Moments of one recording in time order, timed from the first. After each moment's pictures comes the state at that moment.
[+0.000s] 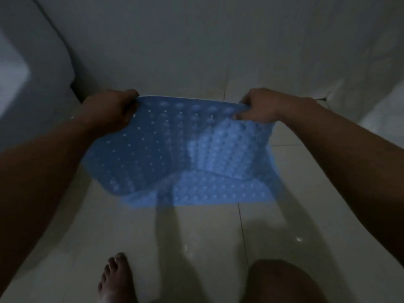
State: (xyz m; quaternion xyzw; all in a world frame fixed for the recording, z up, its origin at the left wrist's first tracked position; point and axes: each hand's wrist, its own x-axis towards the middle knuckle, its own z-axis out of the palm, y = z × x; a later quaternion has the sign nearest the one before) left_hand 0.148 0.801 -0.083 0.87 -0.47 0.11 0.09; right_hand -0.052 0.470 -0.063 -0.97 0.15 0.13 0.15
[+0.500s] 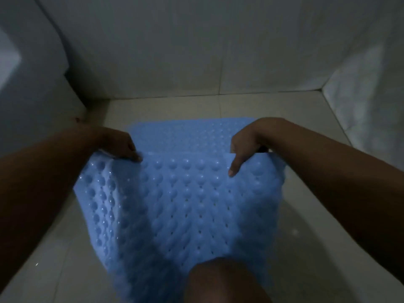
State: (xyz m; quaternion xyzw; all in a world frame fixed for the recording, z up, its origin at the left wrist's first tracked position) left_hand 0.088 0.810 -0.115 0.86 -0.33 -0.37 -0.12; right_hand -0.108 0.524 -0.101 -0.87 0.11 0.46 0.12
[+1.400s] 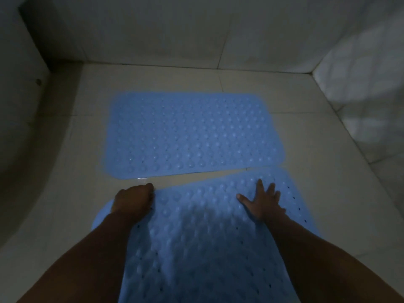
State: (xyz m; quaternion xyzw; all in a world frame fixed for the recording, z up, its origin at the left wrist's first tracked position) left_hand 0.010 0.939 -0.417 0.90 -0.39 -0.21 -0.02; right_hand -0.250 0.650 -0.419 -0.76 0.57 0.21 0.21
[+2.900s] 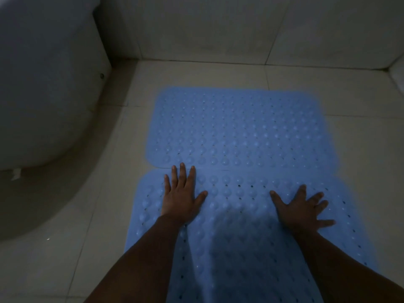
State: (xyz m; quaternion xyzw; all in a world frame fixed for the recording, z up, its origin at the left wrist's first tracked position) left_hand -0.043 0.919 -0.459 0.94 -0.31 -0.15 0.07; right_hand -0.236 0.656 -0.442 -0.77 0.60 0.12 0.18
